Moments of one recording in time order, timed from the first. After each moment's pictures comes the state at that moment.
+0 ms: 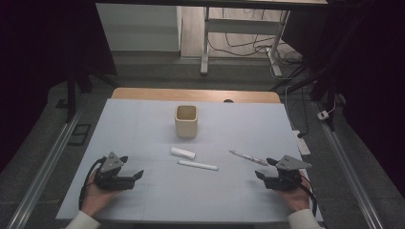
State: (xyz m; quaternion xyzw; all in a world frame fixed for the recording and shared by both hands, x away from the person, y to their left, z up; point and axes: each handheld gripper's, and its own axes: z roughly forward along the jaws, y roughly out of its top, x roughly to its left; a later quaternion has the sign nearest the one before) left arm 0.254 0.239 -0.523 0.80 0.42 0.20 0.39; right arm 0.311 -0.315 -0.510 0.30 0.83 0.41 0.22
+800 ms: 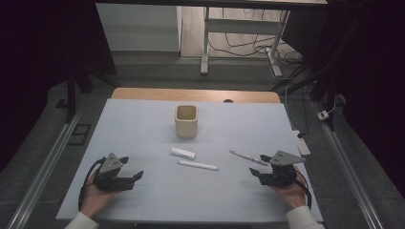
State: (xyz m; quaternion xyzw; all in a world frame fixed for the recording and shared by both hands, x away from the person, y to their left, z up) left arm 0.253 0.240 -0.526 0.80 0.41 0.20 0.39; right arm 0.318 -0.295 -0.494 0.28 0.85 0.41 0.21
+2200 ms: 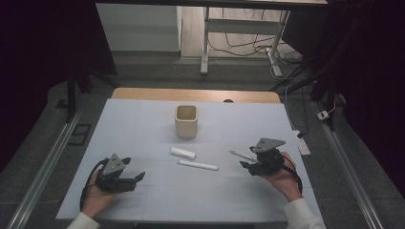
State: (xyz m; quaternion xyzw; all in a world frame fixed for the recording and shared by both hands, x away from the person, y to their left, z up) left arm 0.252 0.233 -0.525 0.81 0.40 0.20 0.38; right arm 0.345 -0.251 -0.467 0.24 0.89 0.33 0.19
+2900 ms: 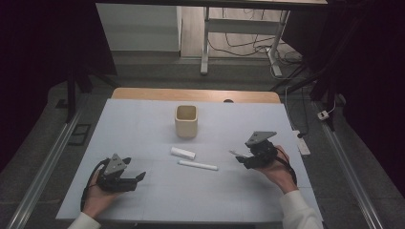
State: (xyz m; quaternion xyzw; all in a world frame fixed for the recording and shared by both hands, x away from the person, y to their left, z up) left arm 0.252 0.230 -0.526 0.81 0.40 0.20 0.38; right arm 0.371 -0.237 -0.468 0.24 0.90 0.31 0.17
